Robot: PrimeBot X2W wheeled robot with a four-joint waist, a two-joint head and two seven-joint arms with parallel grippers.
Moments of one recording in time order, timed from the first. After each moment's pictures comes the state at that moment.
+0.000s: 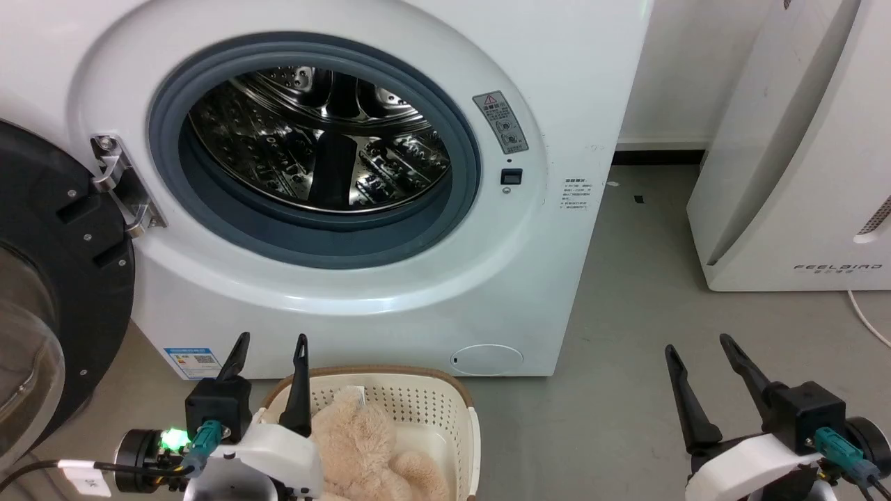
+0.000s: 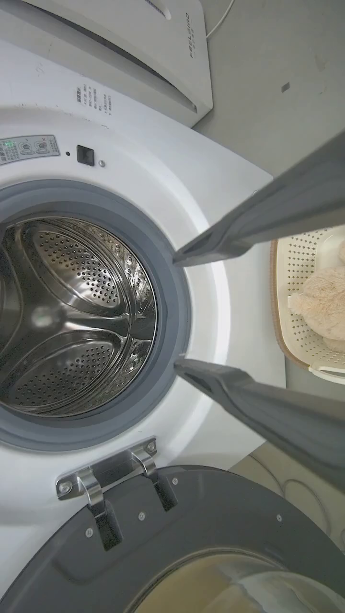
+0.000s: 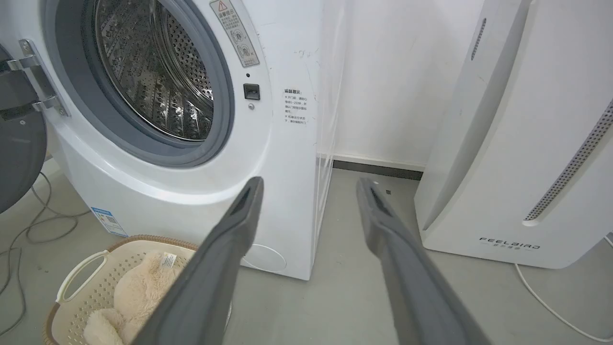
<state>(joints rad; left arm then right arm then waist) -0.03 0.05 -0.01 0.04 0.00 0.01 -0.03 0.01 -0.05 -0.01 0.00 0.03 0.13 -0.03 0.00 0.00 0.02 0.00</state>
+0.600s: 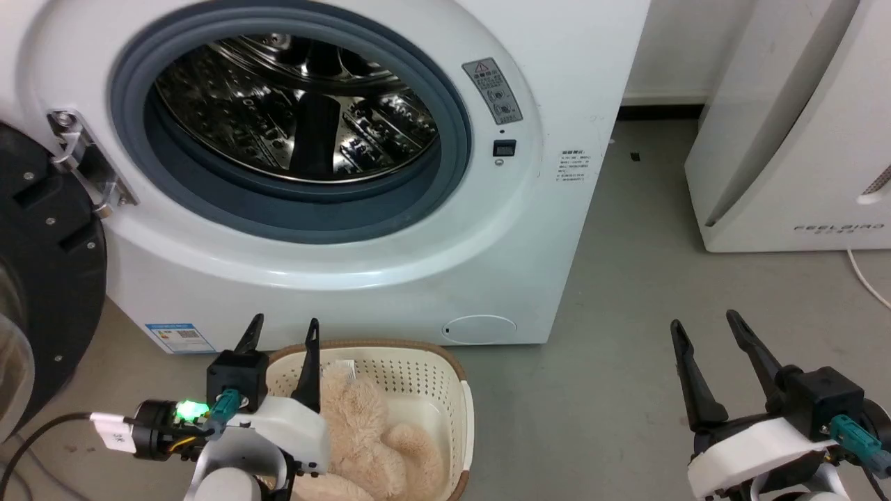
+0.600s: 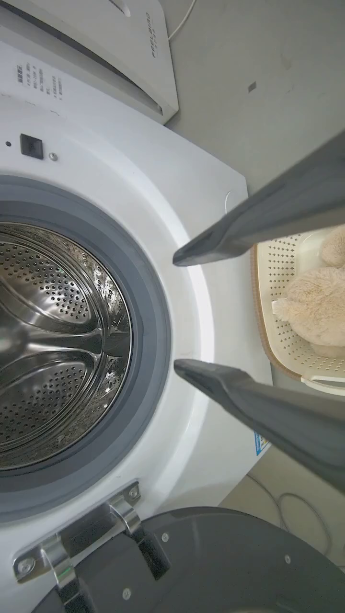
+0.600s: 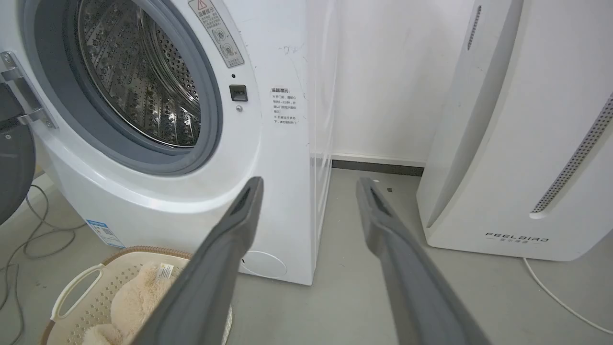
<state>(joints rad) -0.14 0.08 -0.05 0.20 0.00 0.01 -0.06 -0.02 -0.05 -0.02 -0.01 0.07 0.13 -0.06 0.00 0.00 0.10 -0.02</state>
